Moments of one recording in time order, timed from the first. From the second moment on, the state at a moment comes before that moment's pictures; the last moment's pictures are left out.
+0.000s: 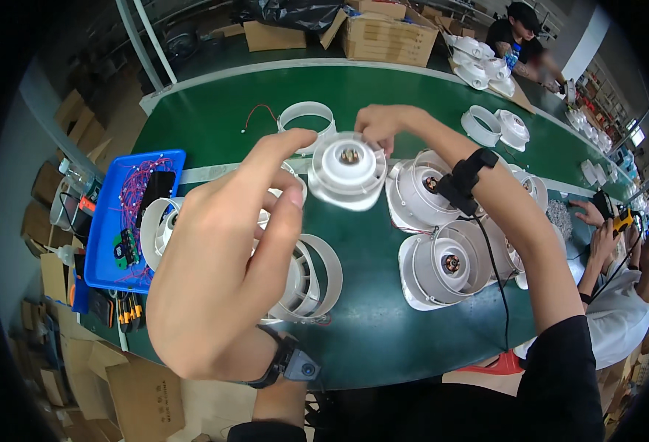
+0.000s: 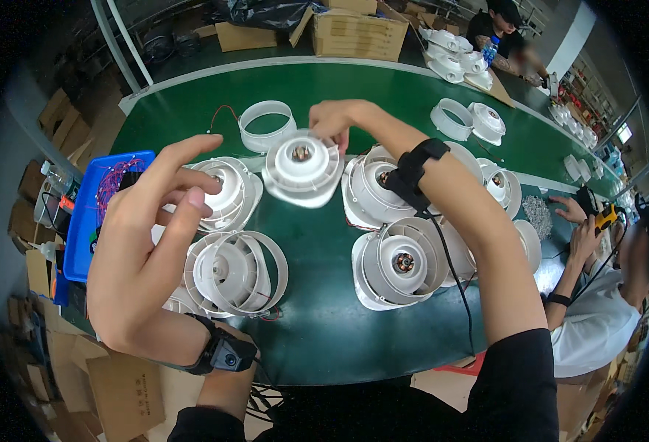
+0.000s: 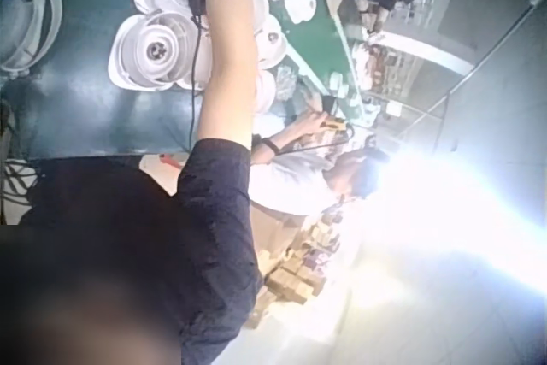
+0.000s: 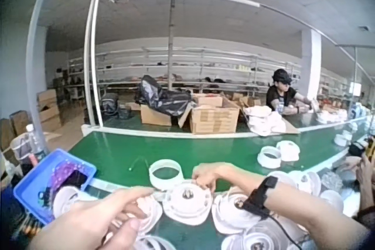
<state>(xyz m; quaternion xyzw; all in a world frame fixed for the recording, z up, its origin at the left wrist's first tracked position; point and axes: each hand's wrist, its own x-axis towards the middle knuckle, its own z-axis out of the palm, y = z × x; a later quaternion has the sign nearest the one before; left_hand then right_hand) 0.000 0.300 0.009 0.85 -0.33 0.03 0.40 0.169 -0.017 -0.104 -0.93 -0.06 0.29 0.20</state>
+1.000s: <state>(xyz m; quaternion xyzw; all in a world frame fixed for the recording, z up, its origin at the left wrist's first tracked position) -0.017 0.263 0.009 0.87 -0.35 0.02 0.35 -0.056 -0.012 0.018 -0.95 -0.24 -0.11 0.16</state>
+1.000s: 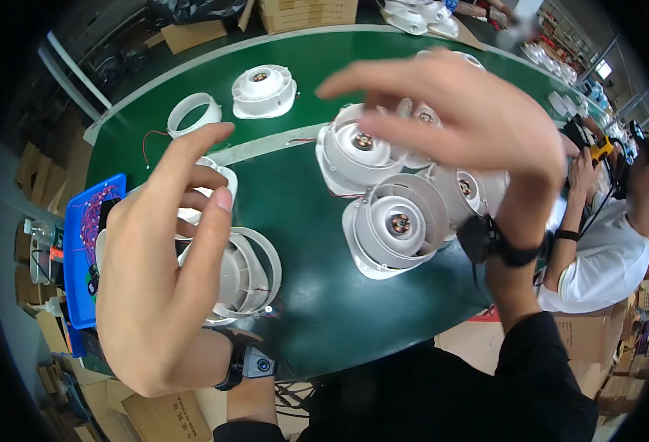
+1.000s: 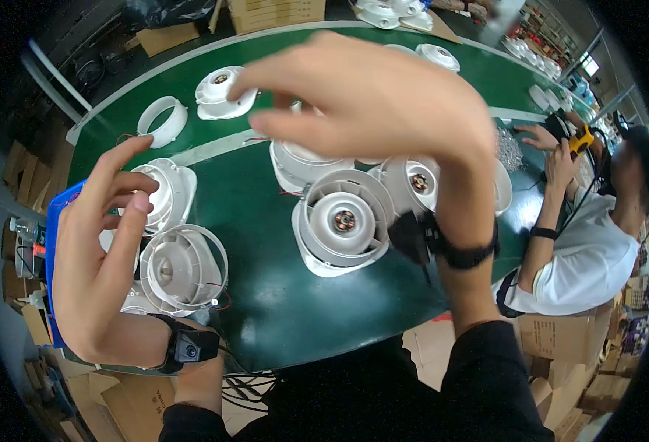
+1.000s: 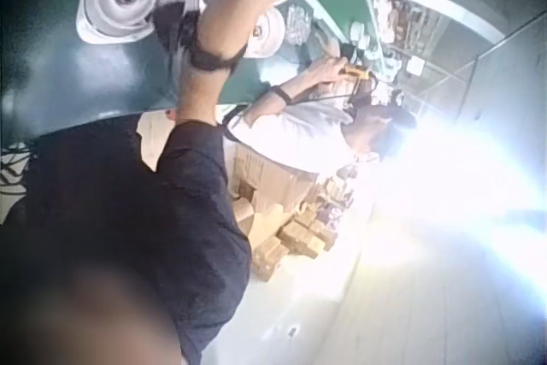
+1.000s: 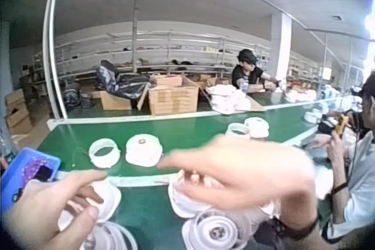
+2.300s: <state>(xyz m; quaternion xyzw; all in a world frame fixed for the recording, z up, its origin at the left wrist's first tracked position) -0.015 0.169 -0.015 0.76 -0.48 0.04 0.45 -0.080 -0.039 -0.029 -0.86 -0.25 -0.21 0.39</state>
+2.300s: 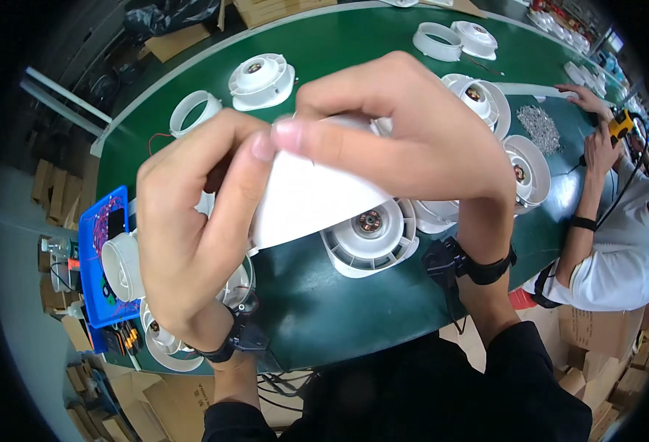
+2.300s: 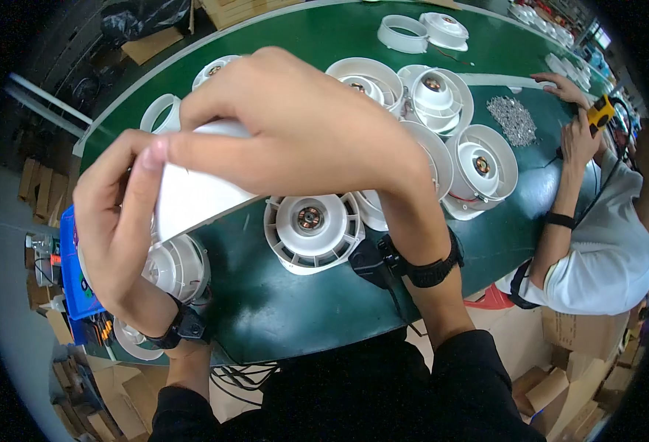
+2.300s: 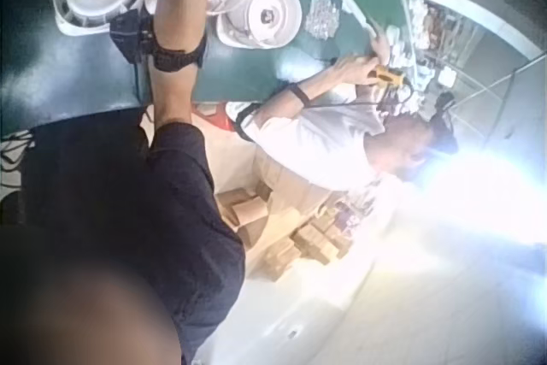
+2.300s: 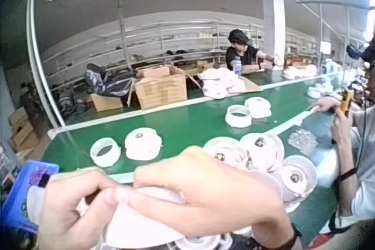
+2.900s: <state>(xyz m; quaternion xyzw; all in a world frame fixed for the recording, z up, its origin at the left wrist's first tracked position) -0.016 0.158 -0.021 0.70 -0.45 0.07 0.56 -0.088 -0.005 -0.030 -0.75 -0.12 -0.48 0.44</state>
